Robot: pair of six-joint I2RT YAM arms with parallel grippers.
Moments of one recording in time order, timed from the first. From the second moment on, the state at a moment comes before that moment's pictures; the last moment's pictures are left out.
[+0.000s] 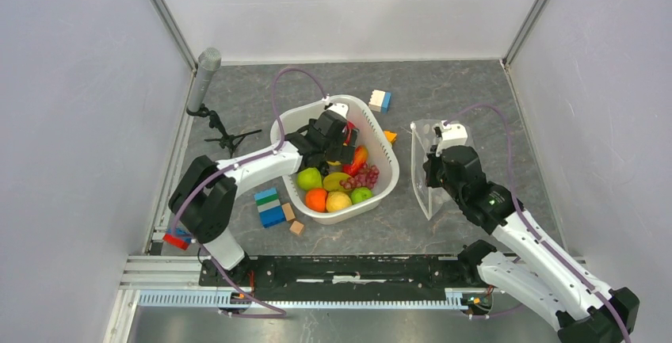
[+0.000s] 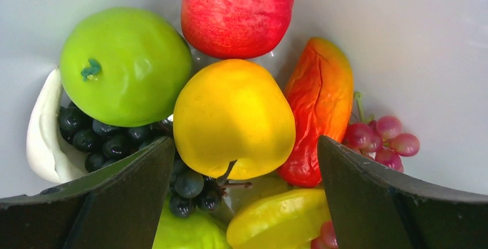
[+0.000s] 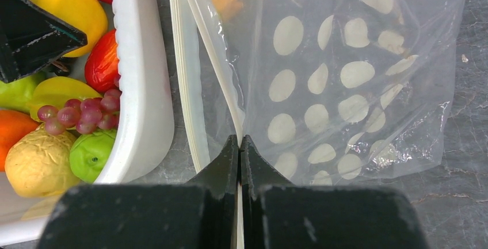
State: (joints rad) left arm -0.75 1.65 1.10 -0.27 -0.25 -0.36; right arm 0.58 0.77 0.66 -0.46 0.29 0.30
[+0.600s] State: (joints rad) left arm -0.74 1.65 1.05 -0.19 -0.28 -0.35; right arm 0.58 0.76 0.64 -0.46 0.27 0.32
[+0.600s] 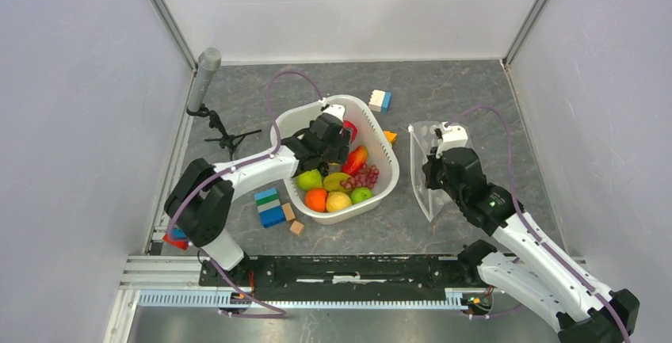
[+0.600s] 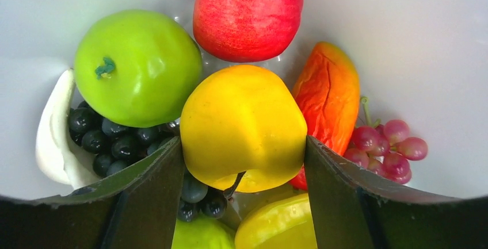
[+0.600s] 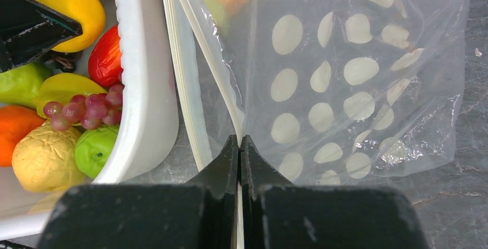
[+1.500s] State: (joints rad) left arm -1.03 1.22 0.99 -0.02 0.16 -0.35; right arm 0.57 0.78 0.68 -0.44 0.28 0.38
